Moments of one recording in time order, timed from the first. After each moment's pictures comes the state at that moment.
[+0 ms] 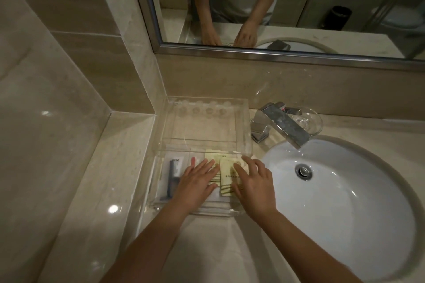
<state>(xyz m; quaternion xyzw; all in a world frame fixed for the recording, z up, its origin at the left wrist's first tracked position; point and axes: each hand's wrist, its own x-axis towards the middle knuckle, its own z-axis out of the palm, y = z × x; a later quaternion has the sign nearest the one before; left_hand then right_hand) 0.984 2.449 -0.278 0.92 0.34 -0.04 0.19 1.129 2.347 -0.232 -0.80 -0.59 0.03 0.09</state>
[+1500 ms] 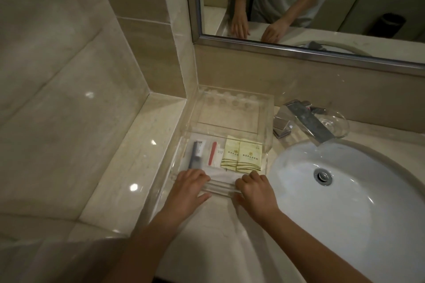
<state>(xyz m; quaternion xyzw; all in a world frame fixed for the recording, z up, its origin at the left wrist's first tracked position) 0.909 2.387 -0.253 0.88 0.43 0.07 0.20 1.102 2.325 -0.241 -0.69 -0.72 0.08 -0.04</state>
